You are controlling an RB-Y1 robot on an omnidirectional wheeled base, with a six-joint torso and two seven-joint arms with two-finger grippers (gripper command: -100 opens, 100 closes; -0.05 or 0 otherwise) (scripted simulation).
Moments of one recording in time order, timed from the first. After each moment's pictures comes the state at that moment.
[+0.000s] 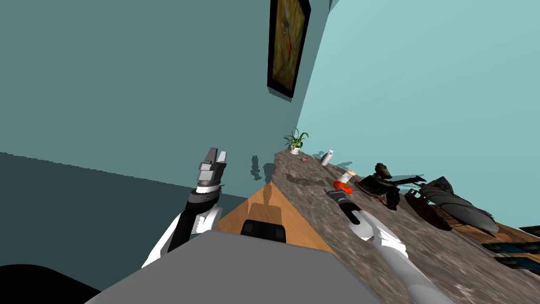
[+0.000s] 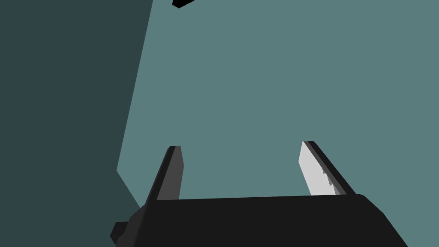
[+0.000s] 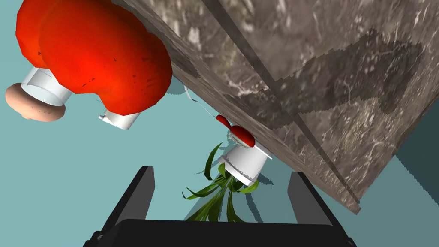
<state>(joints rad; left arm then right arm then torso) 0.54 0.02 -0.02 -2.38 -0.10 -0.57 -0.12 0.03 -0.78 -0.01 -1.11 0.60 -0.06 0.80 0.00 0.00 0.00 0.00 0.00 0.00</state>
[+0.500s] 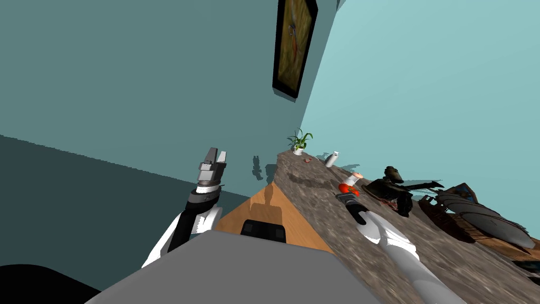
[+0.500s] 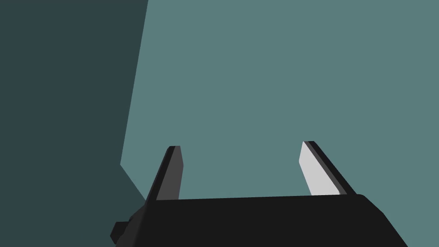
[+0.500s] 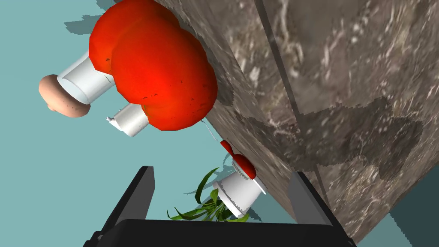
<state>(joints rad) 0.54 0.02 -0.02 -2.38 -0.10 -0.57 -0.12 -0.02 -0.83 -0.03 -0.97 0.66 -0.01 0.90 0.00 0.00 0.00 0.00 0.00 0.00</state>
